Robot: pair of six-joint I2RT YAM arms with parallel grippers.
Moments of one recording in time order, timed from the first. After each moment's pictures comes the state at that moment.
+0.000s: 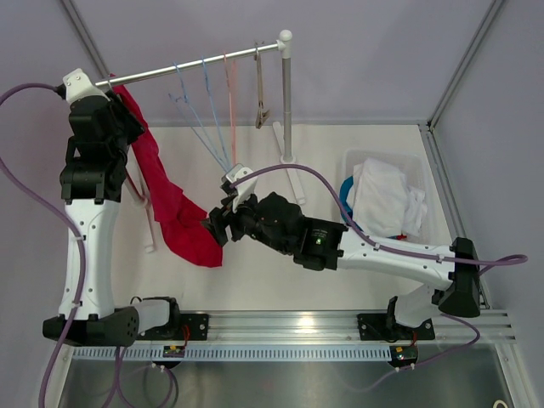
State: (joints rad) left arm -0.01 1.21 1.67 -0.68 -0.32 -0.40; right arm 1.28 1.51 1.40 0.01 0.29 0.17
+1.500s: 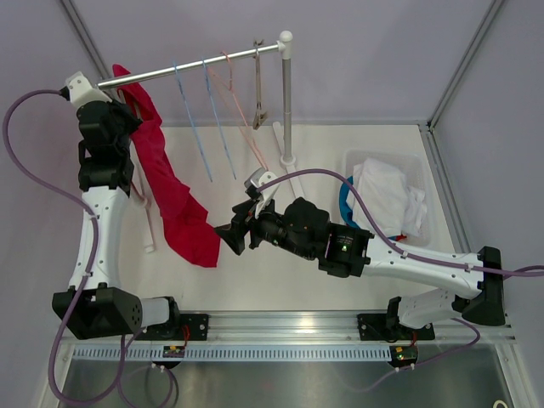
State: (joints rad) left arm 0.11 1.30 1.42 -0.19 -0.20 -0.42; right arm 1.28 1.33 1.24 0.03 0.22 0.22
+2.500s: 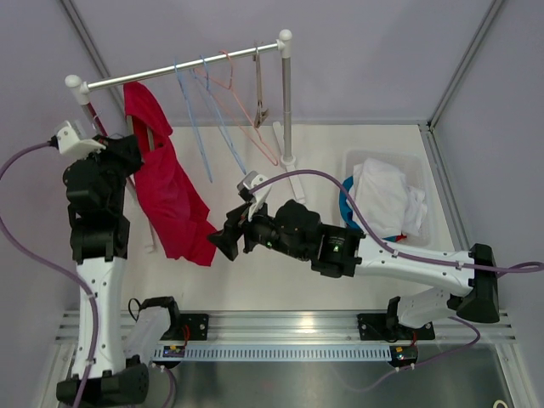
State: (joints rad) left arm 0.11 0.88 1.14 -0.21 -0.03 -0.52; right arm 1.29 1.36 1.24 0.04 0.18 0.29
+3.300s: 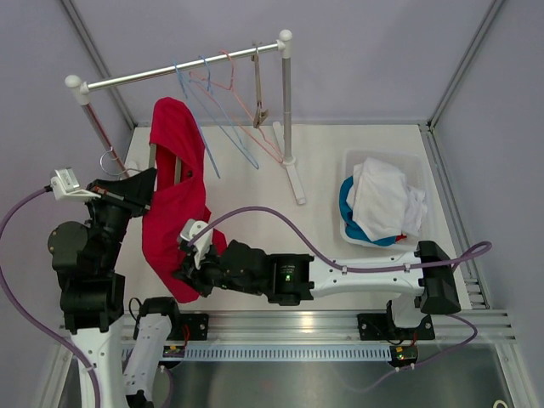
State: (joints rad) left arm 0.07 0.51 1.07 -0.39 0.22 -0.79; right arm 1.51 1.64 1.42 0.08 0.19 0.23
